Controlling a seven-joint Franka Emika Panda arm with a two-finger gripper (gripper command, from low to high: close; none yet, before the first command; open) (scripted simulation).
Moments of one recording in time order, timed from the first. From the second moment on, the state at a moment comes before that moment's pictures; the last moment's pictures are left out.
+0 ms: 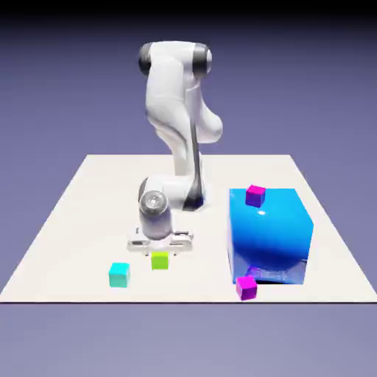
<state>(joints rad) -0.12 0.41 -0.07 -2.40 -0.08 2.36 0.65</state>
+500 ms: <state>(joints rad) -0.40 0.32 0.16 -2.27 -0.13 2.12 0.72</state>
